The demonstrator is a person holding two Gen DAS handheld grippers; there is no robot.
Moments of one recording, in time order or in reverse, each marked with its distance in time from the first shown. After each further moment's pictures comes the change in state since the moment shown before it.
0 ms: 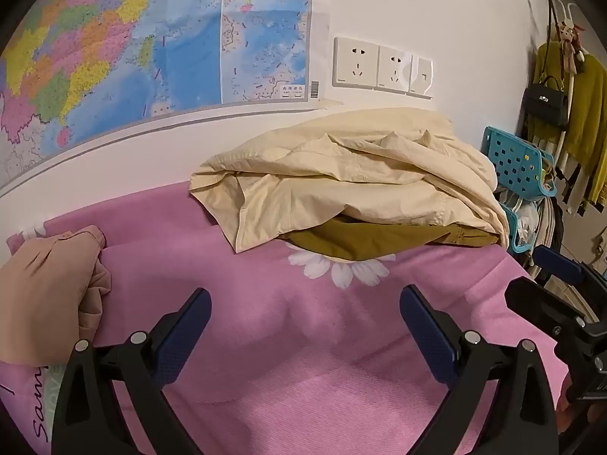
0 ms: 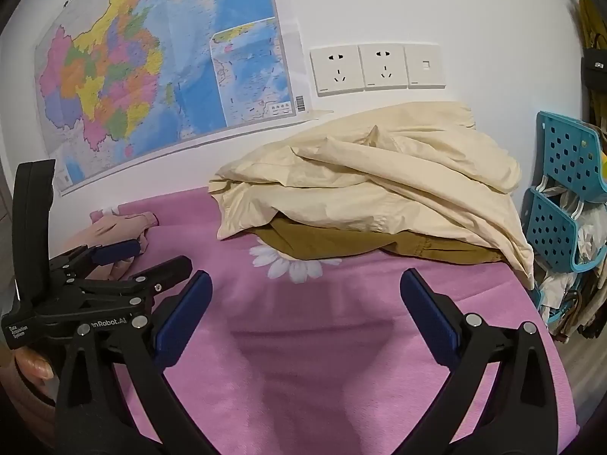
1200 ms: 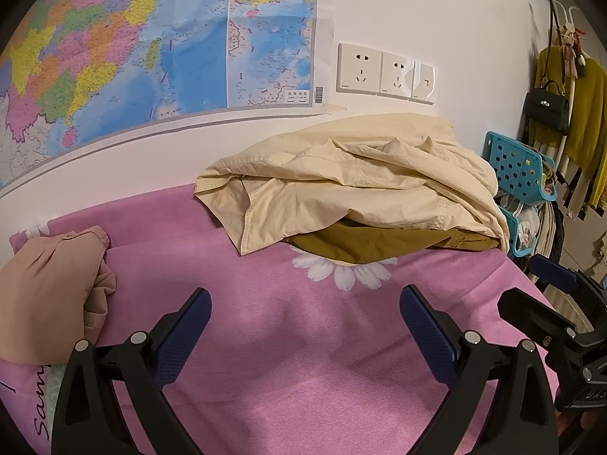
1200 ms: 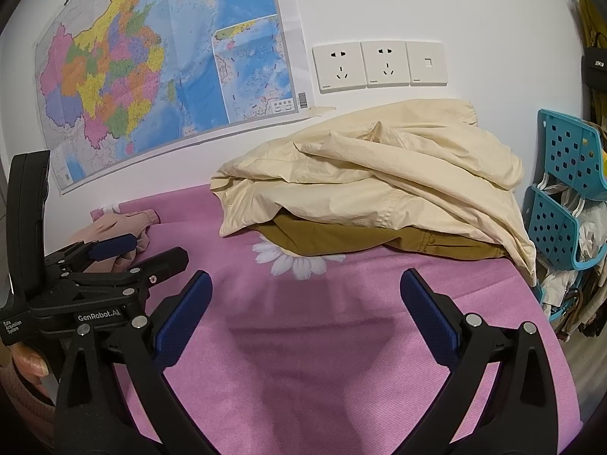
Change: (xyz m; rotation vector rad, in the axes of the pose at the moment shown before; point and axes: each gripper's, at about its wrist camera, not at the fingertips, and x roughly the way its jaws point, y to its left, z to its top) left arm -0.008 0.003 0.001 -0.013 -0.018 0.007; right arm 0.005 0.002 -0.002 -0.002 0.004 0.002
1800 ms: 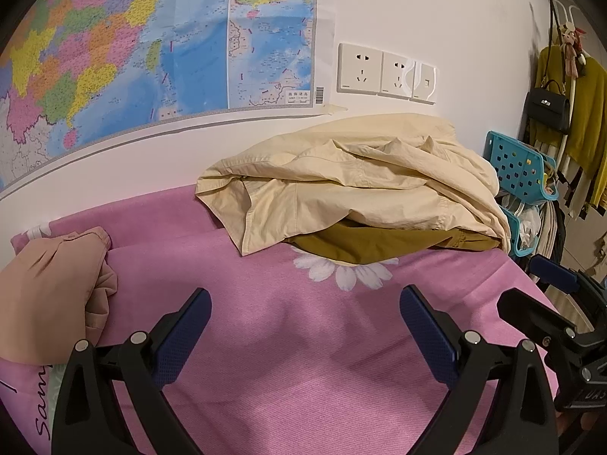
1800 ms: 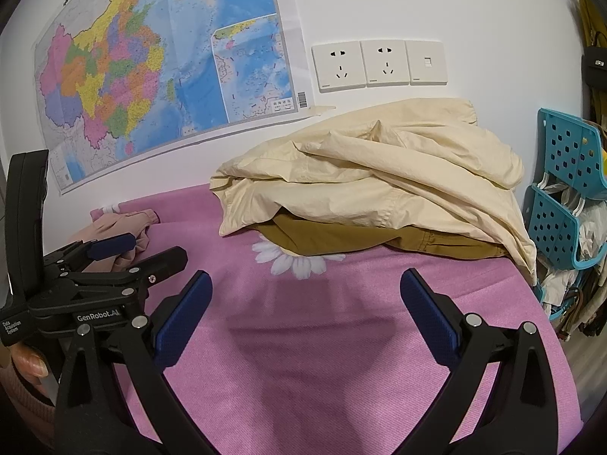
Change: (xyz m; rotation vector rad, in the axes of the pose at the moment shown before) left arm 0.000 0.000 0.001 0.001 0.001 0.004; right arm 0.000 -0.001 0.000 0.001 0.002 -0.002
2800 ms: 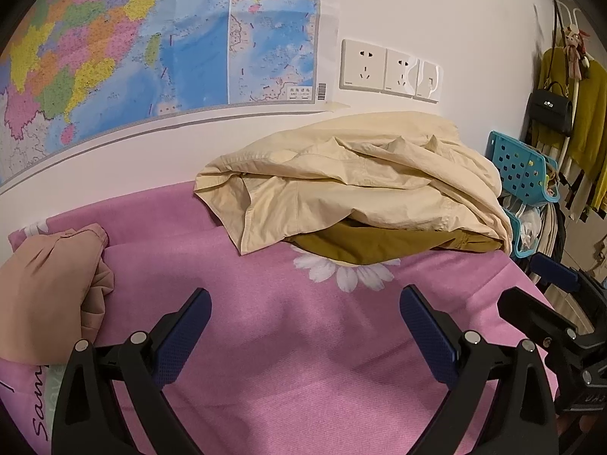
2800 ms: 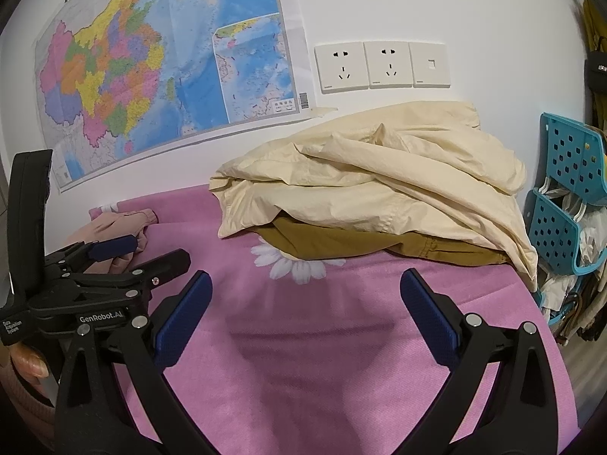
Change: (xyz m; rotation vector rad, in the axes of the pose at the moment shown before) left arm 0.008 0.003 0.004 -0.013 0.016 -0.004; right arm 0.005 0.001 0.006 -0.010 0.002 0.002
